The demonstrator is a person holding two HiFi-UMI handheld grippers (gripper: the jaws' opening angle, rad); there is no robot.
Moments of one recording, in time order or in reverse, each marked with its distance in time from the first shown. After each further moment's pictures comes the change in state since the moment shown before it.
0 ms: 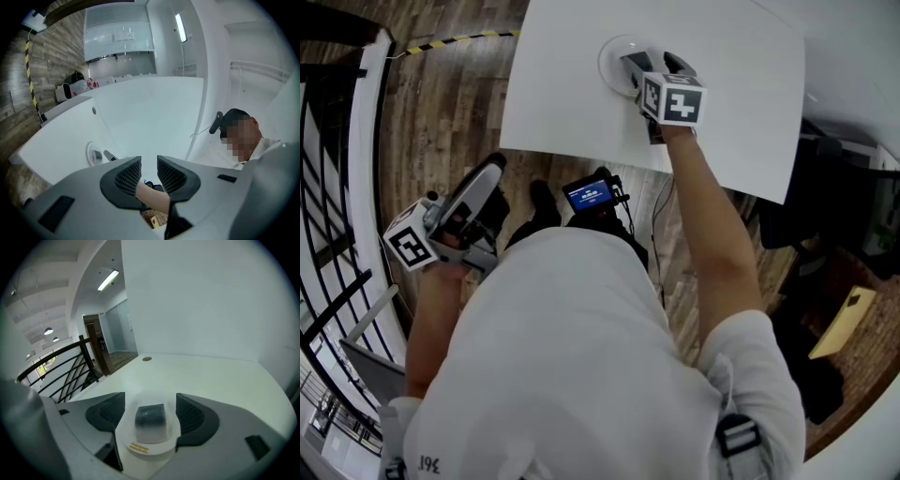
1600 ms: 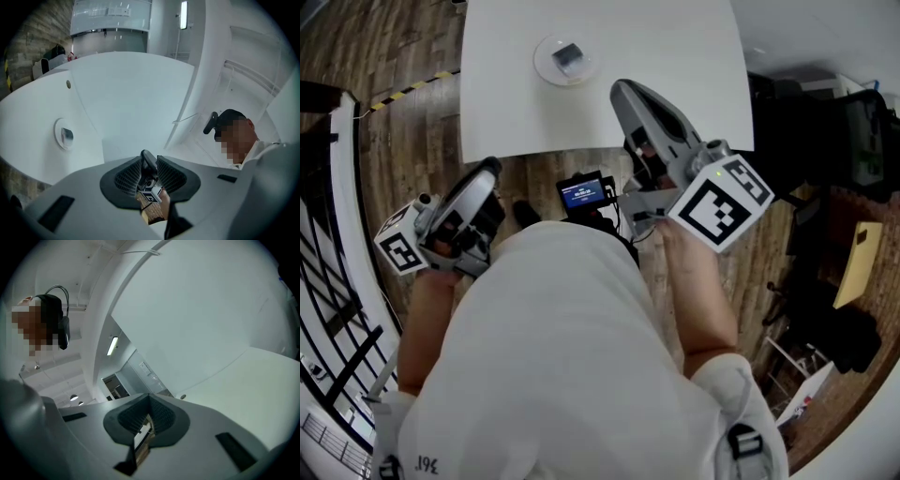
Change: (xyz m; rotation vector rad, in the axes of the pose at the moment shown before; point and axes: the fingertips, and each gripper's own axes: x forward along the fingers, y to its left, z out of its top) left arm 0.028 -0.061 -0.055 -0.022 0.207 -0.231; right arm -0.304 0.112 0.084 0.423 -0.513 0.336
